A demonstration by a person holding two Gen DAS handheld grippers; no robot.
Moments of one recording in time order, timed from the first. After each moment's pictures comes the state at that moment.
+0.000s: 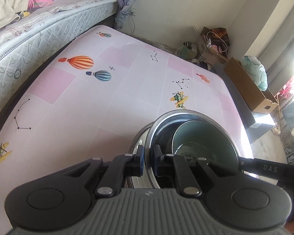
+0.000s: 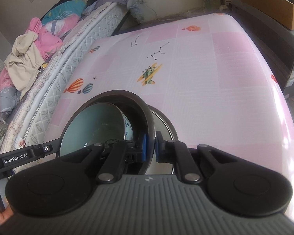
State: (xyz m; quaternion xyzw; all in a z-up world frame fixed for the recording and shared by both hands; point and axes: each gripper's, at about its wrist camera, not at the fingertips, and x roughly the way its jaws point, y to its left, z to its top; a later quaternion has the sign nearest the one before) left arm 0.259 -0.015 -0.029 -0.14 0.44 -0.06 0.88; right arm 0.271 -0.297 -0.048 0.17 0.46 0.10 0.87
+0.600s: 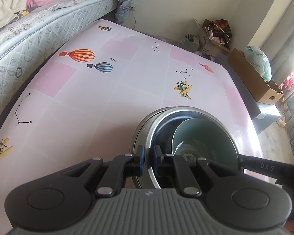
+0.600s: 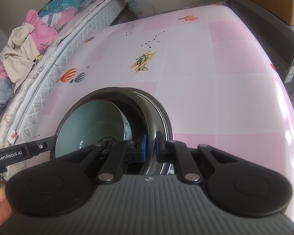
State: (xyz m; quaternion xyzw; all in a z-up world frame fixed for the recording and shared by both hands) left arm 0.257 -0.020 -0.038 -0.12 0.45 -0.06 0.88; right arm 0.269 -0.291 -0.071 0.16 0.47 0.10 0.86
